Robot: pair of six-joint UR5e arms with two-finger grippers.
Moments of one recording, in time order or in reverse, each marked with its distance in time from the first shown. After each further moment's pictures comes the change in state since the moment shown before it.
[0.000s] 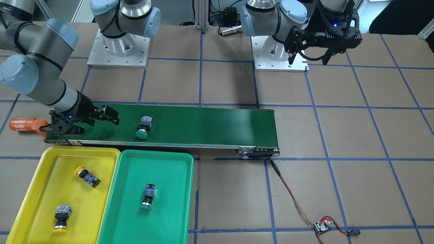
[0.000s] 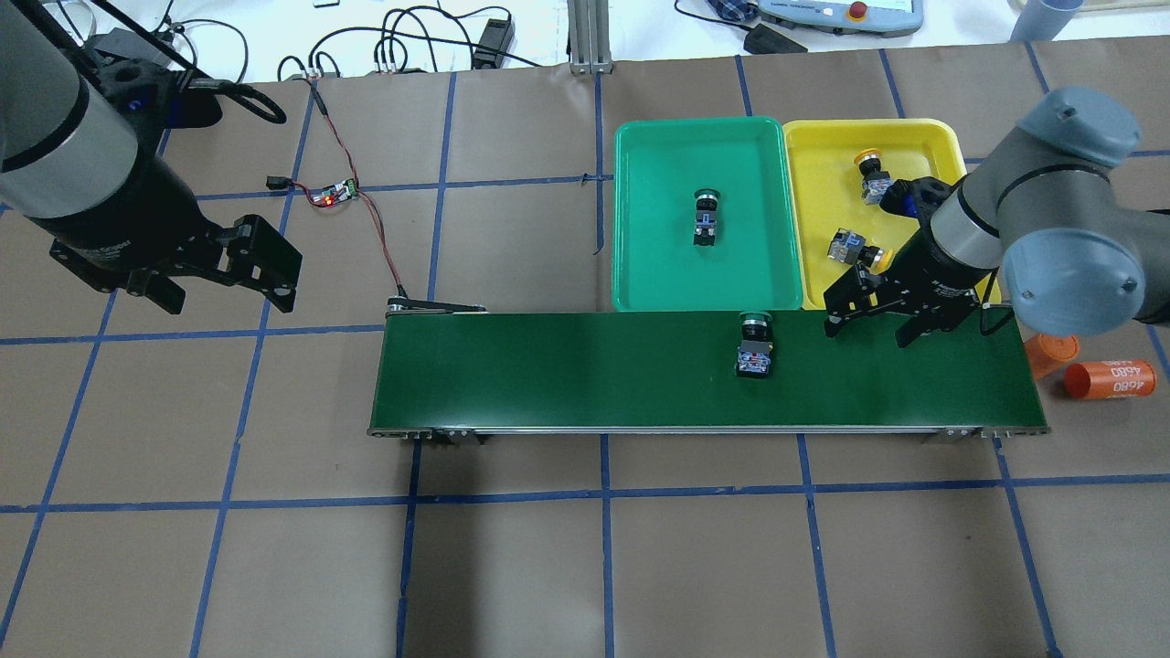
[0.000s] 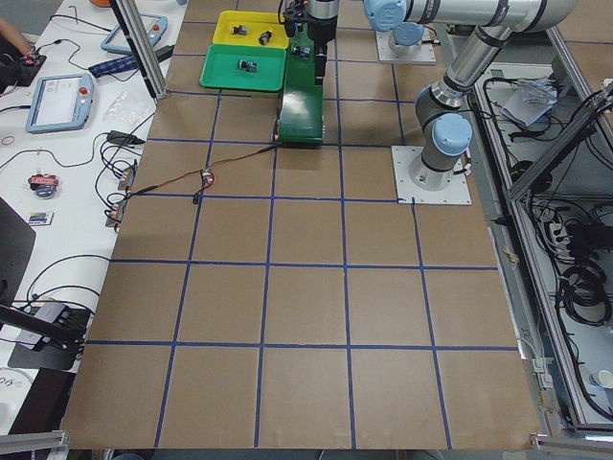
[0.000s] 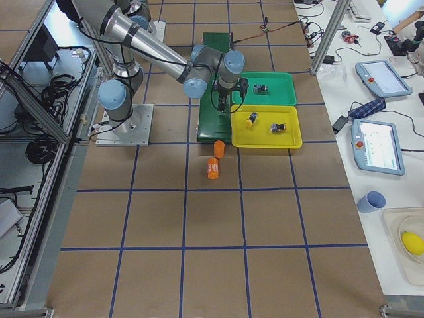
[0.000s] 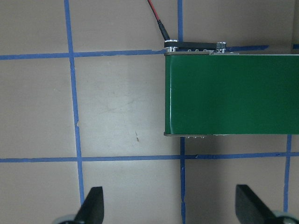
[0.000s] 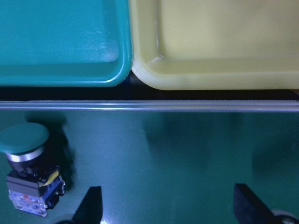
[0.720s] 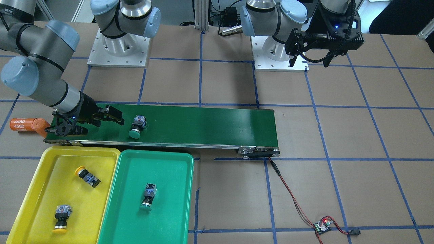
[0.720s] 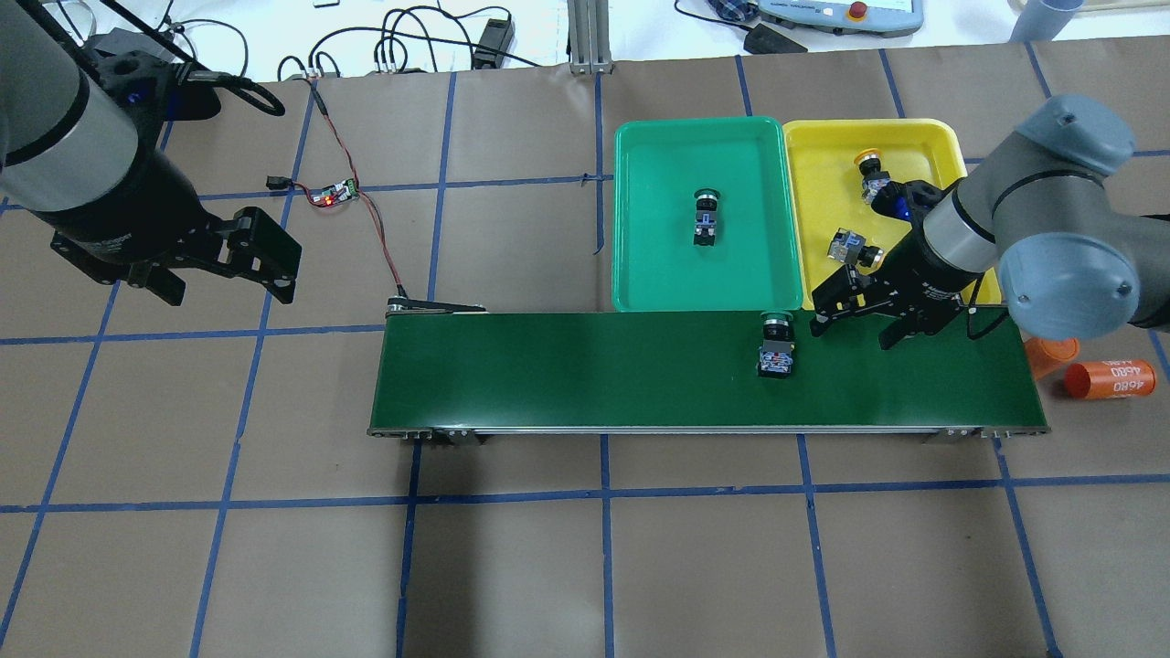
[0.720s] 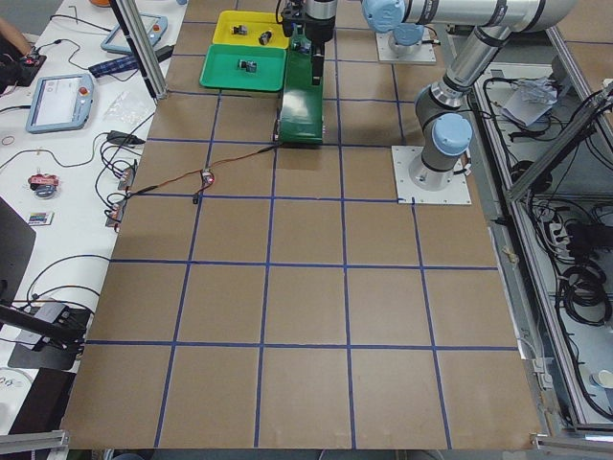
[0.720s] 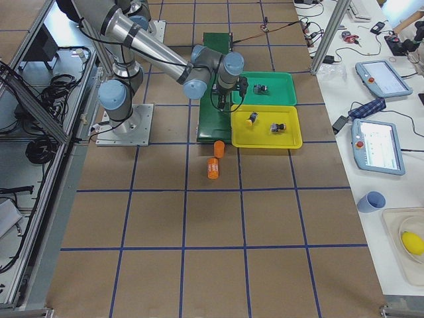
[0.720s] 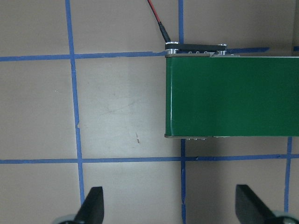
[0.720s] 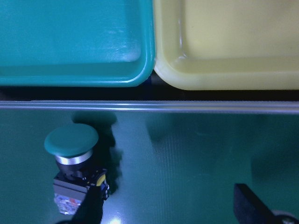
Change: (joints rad) left arm 0.002 -0.007 0.001 0.026 0.001 -0.001; right arm 0.002 0.007 0.009 0.001 0.055 0.001
